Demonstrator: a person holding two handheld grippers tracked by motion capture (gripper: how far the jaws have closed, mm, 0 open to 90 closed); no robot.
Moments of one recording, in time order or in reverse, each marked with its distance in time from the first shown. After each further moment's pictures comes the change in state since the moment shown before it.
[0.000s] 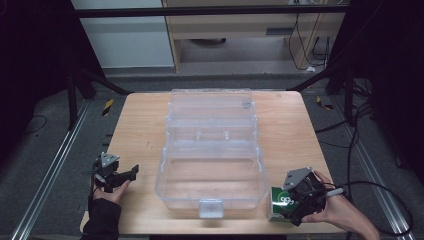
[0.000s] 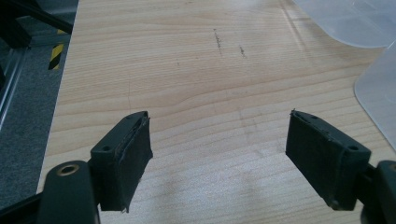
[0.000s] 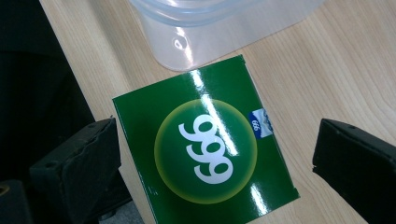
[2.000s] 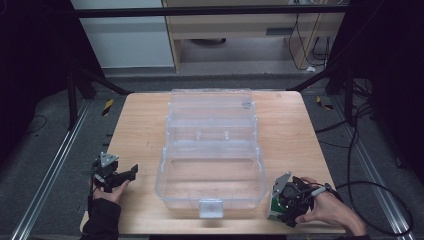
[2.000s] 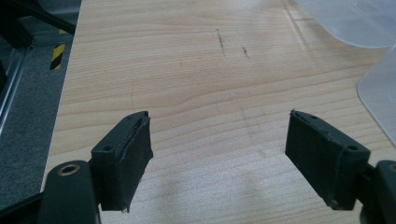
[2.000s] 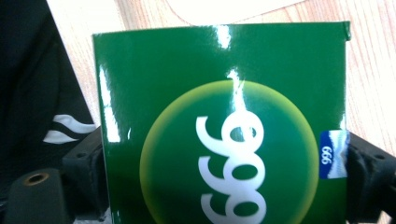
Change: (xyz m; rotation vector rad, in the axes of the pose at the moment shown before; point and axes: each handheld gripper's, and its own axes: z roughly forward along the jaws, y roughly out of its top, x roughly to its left) left arm 0.002 0.000 0.000 -0.001 0.004 -0.001; right arm 0.000 0.001 0.040 0.178 0.080 -0.119
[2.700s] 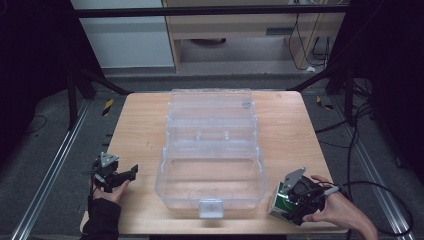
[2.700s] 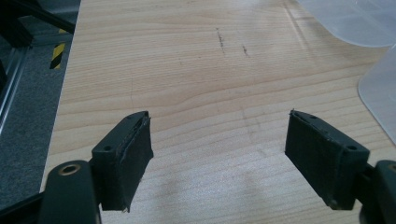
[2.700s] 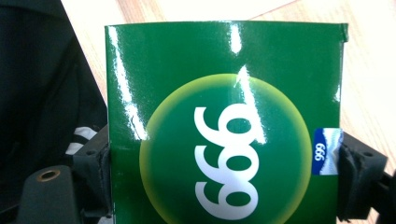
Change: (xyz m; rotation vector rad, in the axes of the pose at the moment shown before) left arm 0.000 0.000 0.000 0.002 0.000 0.001; right arm -0.002 -0.013 -0.027 -0.084 0.000 0.104
